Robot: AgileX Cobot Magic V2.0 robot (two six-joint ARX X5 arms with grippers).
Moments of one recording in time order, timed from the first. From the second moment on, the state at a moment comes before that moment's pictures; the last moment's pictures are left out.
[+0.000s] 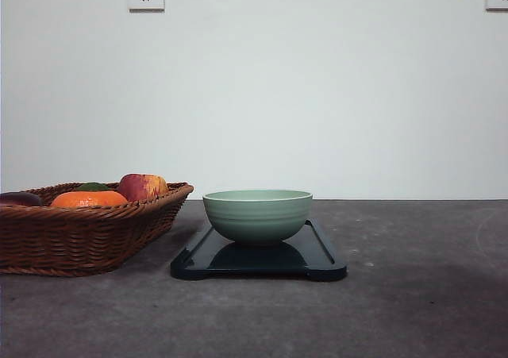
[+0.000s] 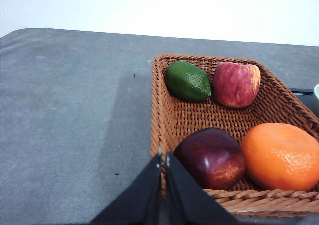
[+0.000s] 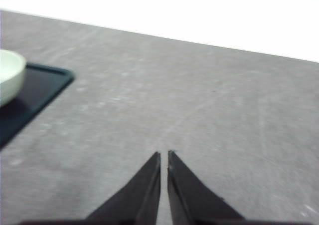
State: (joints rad) left_arx -0.03 0.01 0.03 -0.18 0.02 -0.07; right_arx 0.07 0.01 0.04 -0.17 -0.02 -0.08
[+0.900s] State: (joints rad) left_arx -0.03 0.01 0.03 -0.18 0.02 -0.07; right_arx 0.06 0.00 0.02 -0.16 -0.02 -0.08
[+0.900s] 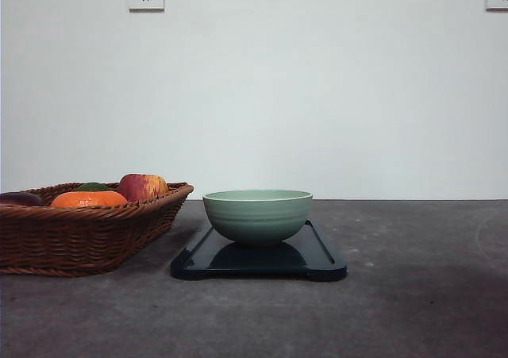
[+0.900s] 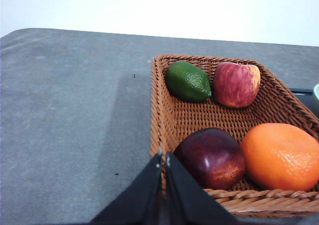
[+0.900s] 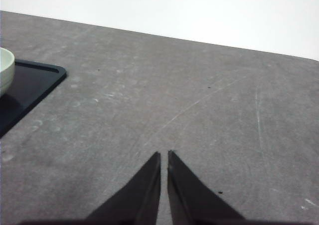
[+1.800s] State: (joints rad) left_arx -0.03 0.01 0.03 -0.18 0.02 -0.07; right_arx 0.06 0.00 0.02 -0.16 -0.02 -0.08
